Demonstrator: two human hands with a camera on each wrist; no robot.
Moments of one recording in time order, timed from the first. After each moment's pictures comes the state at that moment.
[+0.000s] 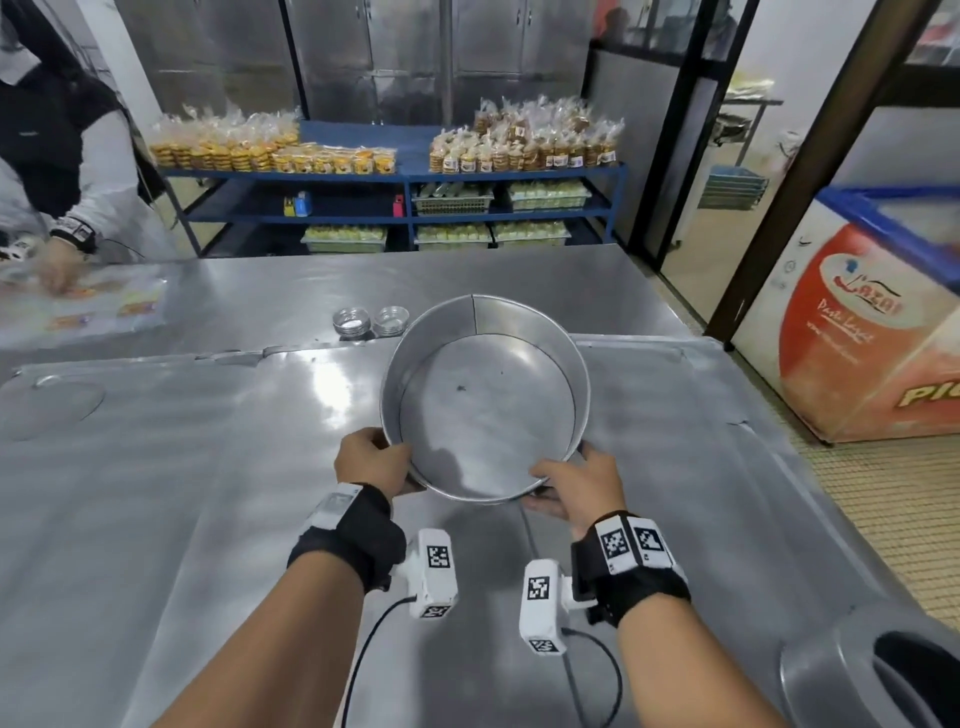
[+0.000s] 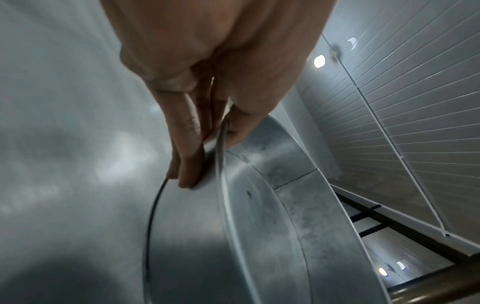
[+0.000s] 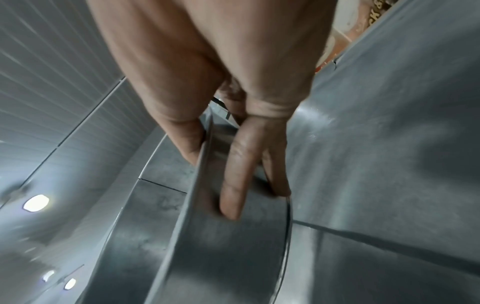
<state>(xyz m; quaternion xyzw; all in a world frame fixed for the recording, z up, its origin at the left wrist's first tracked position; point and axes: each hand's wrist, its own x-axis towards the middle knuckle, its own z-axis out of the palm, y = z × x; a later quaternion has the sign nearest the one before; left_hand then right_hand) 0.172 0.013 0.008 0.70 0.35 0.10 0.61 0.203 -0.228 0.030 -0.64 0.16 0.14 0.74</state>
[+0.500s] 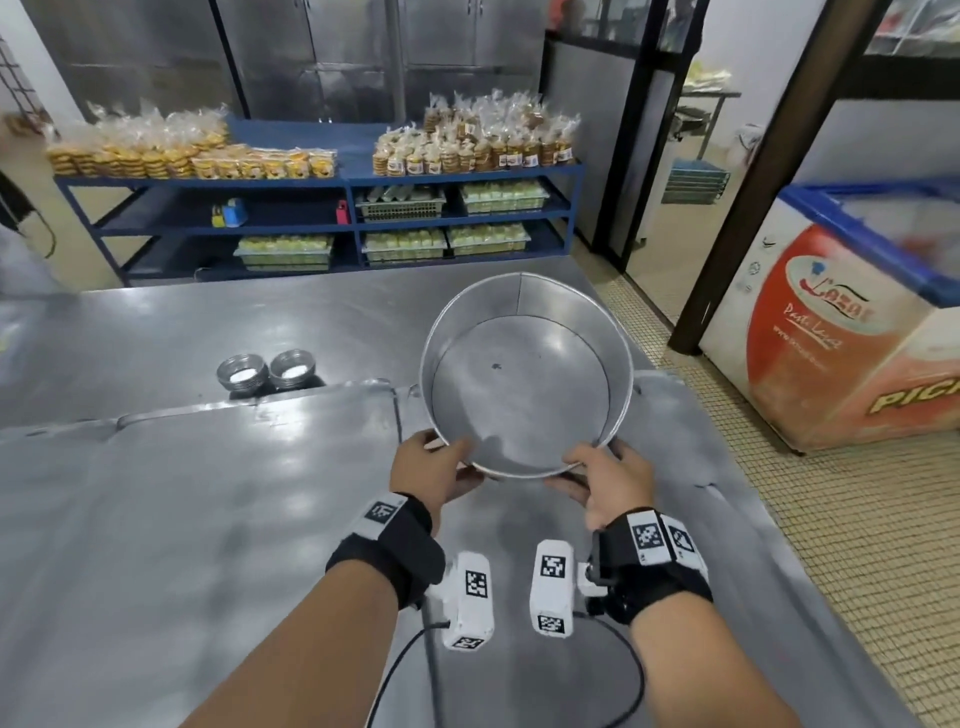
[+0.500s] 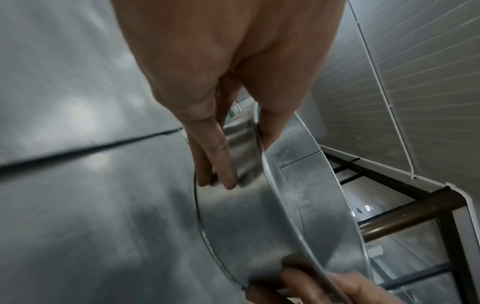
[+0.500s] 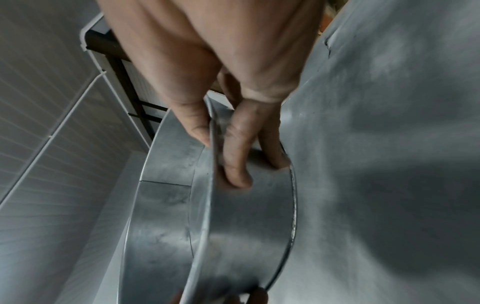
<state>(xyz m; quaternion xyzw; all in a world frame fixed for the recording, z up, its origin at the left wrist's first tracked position) 0.360 -0.138 0.027 0.58 0.27 0.02 0.77 0.387 -0.323 0.031 -0.54 0.25 0.02 0.80</state>
